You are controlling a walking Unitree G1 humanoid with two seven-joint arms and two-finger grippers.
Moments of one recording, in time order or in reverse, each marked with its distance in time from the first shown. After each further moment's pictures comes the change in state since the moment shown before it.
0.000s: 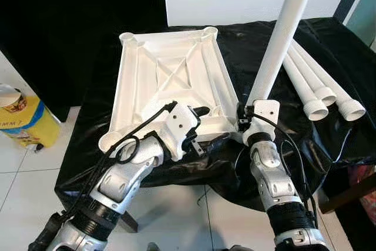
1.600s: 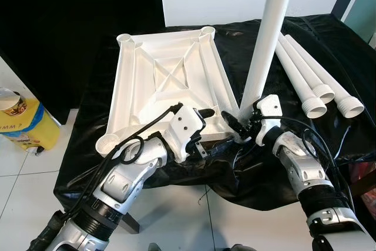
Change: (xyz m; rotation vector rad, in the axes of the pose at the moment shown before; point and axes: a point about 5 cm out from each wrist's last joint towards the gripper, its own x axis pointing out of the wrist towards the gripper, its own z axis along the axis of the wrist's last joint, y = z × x) left arm 0.003 -0.009 0.000 0.003 -0.007 -0.039; right arm 0.018 -0.022 0.008 -0.117 -0.010 0.677
